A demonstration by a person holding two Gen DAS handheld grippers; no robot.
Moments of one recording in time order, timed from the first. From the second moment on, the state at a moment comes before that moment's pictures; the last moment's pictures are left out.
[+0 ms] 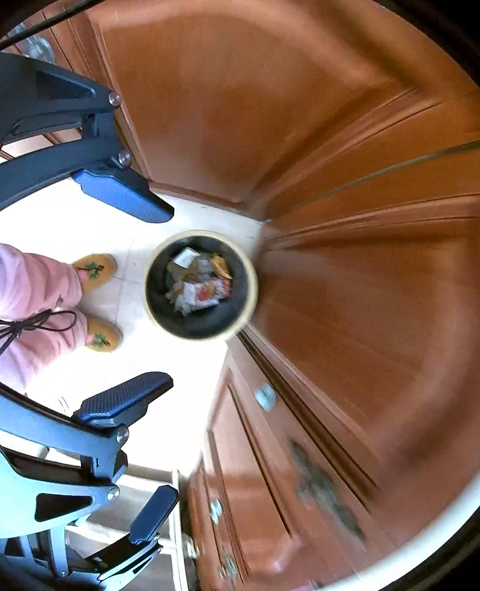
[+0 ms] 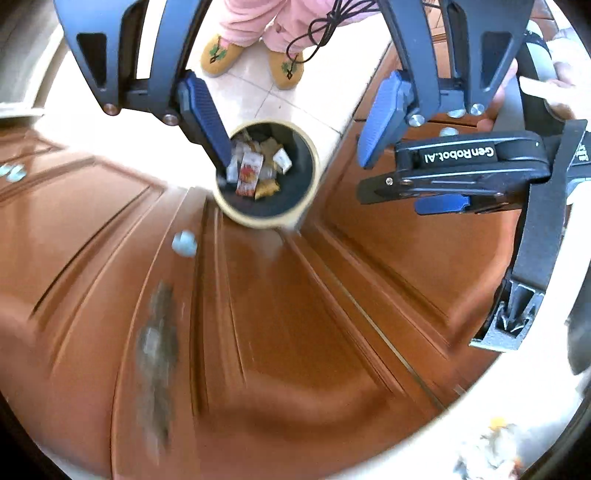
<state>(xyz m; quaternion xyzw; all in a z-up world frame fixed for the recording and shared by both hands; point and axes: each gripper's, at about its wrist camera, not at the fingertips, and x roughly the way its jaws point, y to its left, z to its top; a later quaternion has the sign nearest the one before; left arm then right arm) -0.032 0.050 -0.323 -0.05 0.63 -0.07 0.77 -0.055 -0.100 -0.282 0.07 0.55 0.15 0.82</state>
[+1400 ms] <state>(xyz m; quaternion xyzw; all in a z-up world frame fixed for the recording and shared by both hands) -0.007 0.026 0.058 0.01 0.37 -0.17 0.92 -0.067 -0.142 0.064 0.06 0.32 0.03 0.94</state>
